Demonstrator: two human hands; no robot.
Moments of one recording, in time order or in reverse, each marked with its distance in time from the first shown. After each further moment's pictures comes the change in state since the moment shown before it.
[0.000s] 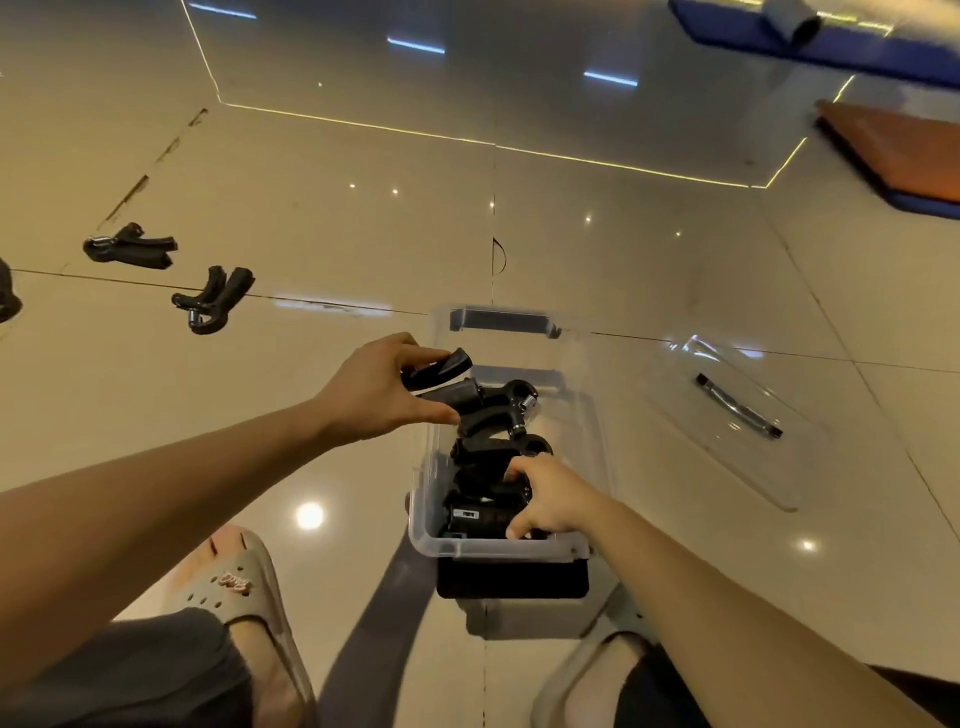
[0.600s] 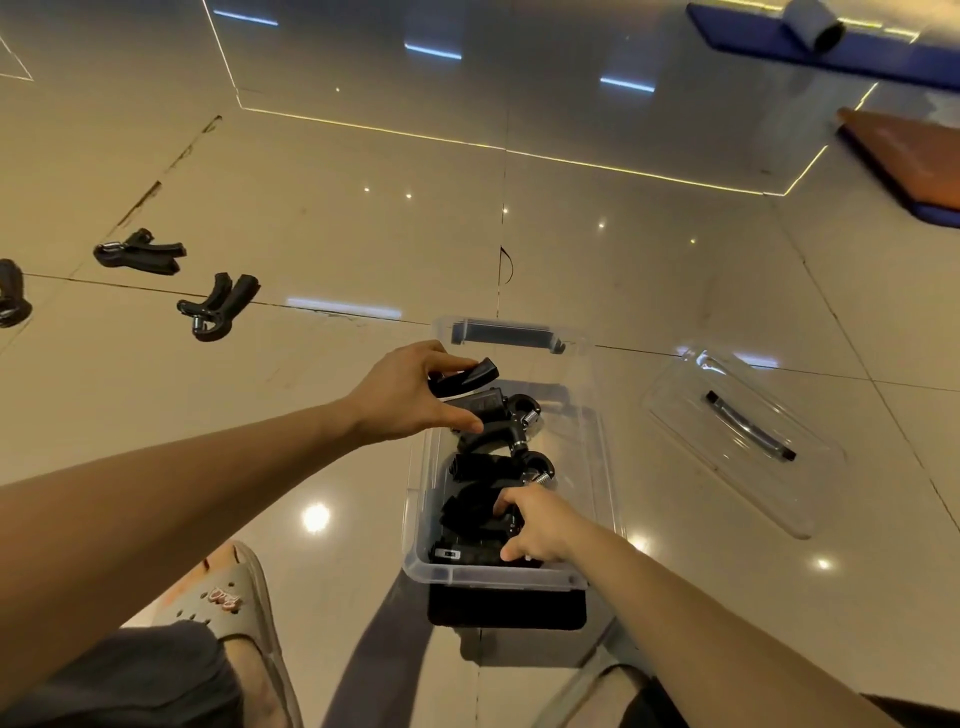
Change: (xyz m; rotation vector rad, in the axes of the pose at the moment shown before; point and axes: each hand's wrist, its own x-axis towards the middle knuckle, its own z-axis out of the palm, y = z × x) left_hand 0.033 0.005 0.020 -0.080 -0.032 0.002; right_hand 0.020 0.009 0.019 0.062 -0.077 0.016
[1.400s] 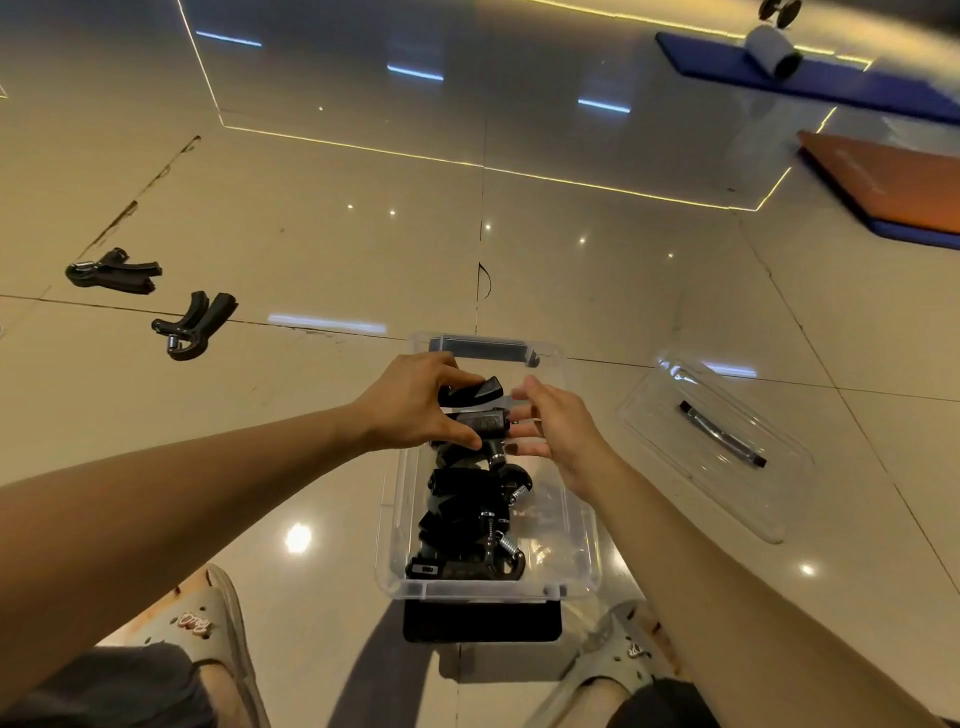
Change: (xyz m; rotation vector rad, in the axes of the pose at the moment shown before) left_hand 0.023 0.023 0.011 0.175 -0.055 0.128; right_hand -0.037 -0.041 -0.104 1.023 0.382 -0.102
